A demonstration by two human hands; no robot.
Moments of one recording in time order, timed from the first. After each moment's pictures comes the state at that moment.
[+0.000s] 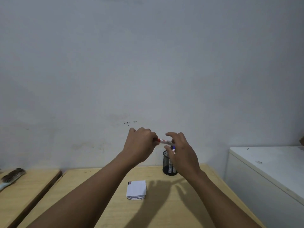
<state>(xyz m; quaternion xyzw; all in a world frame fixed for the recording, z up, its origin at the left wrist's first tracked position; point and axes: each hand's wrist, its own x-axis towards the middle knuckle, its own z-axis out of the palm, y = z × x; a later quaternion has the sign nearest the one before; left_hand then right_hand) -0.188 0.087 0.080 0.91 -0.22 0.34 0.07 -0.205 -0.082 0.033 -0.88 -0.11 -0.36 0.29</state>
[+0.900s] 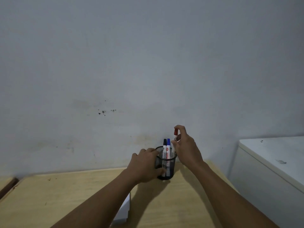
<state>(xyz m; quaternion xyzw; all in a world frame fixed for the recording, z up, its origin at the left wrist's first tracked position) -0.047 0.017 -0.039 0.97 -0.21 0.05 0.09 -0.028 -0.161 -0.035 -0.90 -0.03 -0.27 0.34</state>
